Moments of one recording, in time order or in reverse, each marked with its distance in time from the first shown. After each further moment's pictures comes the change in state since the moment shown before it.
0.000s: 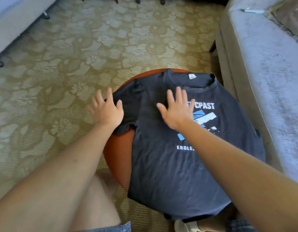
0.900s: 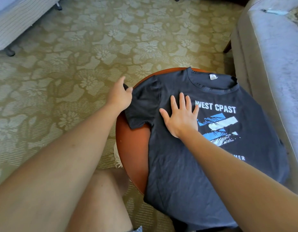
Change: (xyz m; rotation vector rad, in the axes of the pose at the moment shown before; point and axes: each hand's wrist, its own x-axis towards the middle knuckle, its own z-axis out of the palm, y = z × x) left_hand 0.042 -0.002 -0.034 -0.474 -0.123 0.009; right_hand -0.002 -0.039 0.033 -0.089 -0.018 -0.035
